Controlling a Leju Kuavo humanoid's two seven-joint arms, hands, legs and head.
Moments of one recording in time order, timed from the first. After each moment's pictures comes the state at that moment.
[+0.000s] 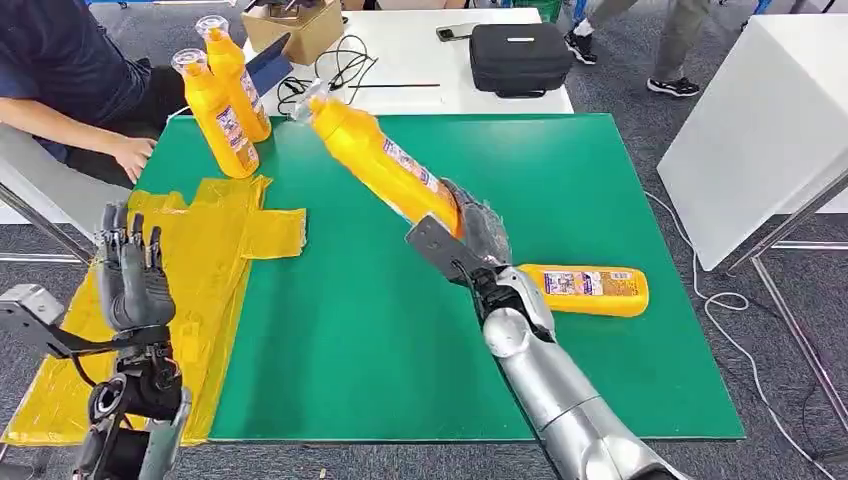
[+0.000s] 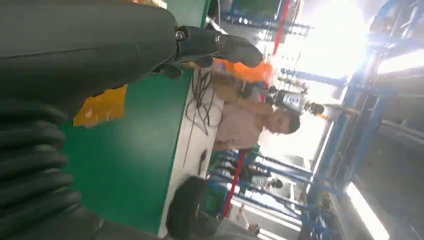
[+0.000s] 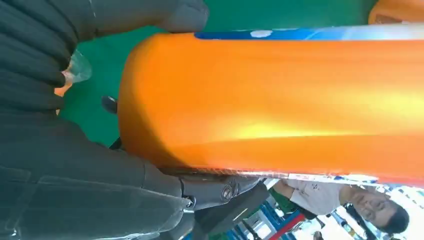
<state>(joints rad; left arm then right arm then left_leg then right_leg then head) -0.10 0.04 0.05 -1.54 0.43 0.01 -0.45 -0.56 0.20 0.48 -1.01 0.57 -0.24 0.03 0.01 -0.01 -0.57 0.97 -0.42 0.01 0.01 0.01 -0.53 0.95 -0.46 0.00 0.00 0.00</state>
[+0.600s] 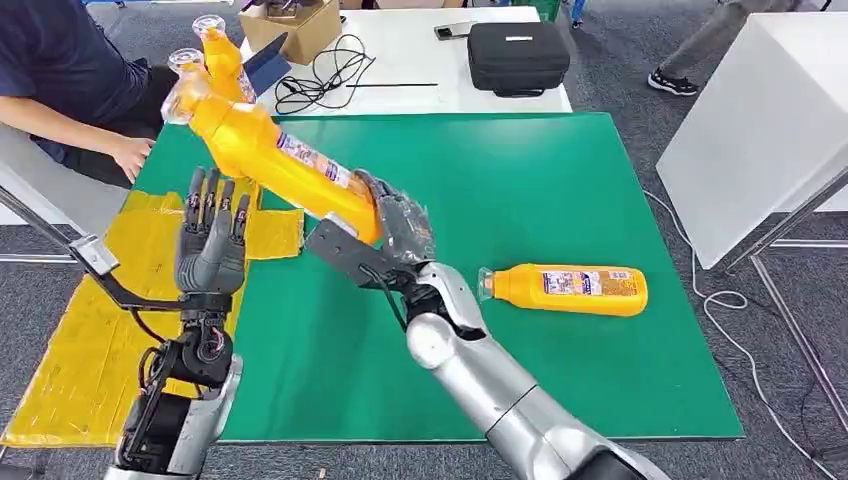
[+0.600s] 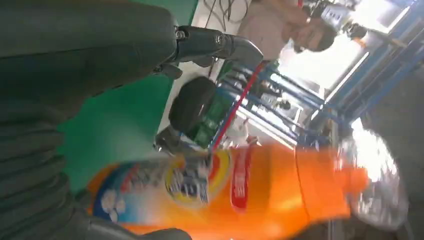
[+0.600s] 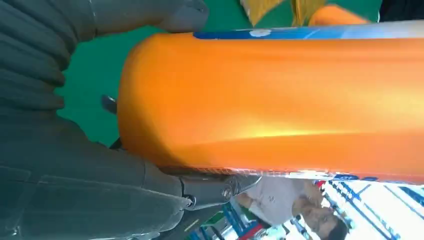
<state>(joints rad) -0.21 -0.04 -0.12 -1.54 0.69 -0.07 -0.30 -0.66 0.36 0.74 -0.92 0.55 -0.37 0.15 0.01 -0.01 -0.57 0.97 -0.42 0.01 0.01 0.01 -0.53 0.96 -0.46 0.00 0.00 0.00</state>
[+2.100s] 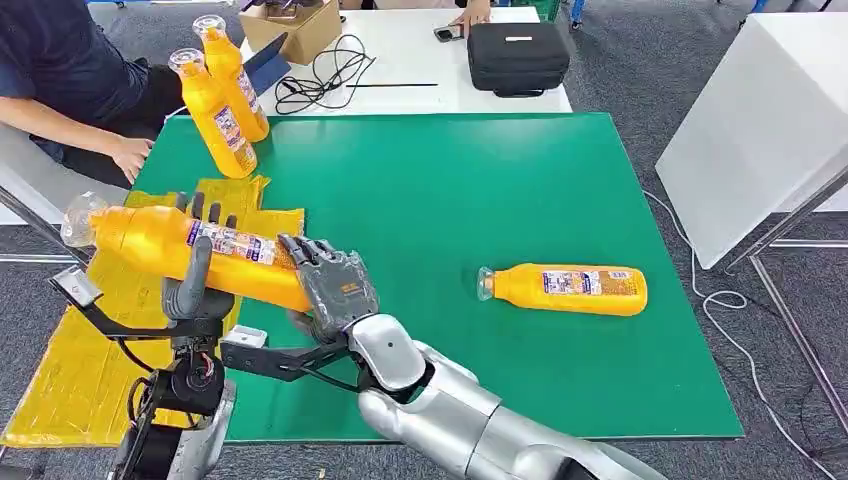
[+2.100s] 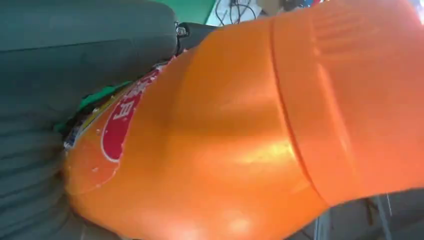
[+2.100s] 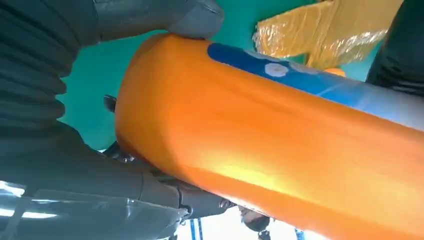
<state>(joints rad) -0.09 -0.06 -0.07 -1.64 0.69 -0.03 -0.29 -0.68 0.37 1.22 -0.90 0.75 -0.34 0.36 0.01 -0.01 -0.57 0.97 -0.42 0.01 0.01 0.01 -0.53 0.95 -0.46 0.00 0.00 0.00</state>
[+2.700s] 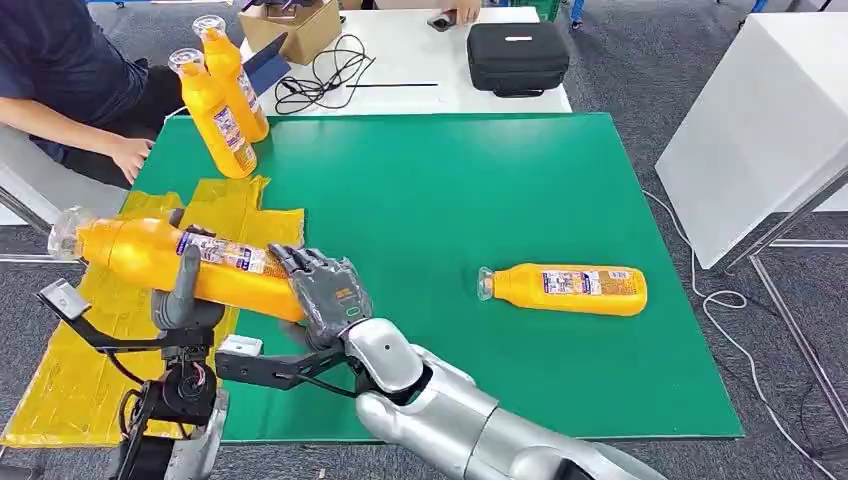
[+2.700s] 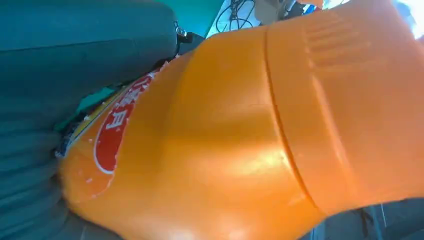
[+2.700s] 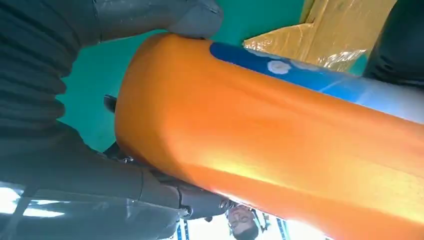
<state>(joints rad) -0.06 -0.06 -0.03 -1.67 0.69 -0.03 -0.29 -0.68 0.37 1.23 -0.89 0.68 -0.33 0.31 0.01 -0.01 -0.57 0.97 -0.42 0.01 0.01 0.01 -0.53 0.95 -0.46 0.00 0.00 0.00</state>
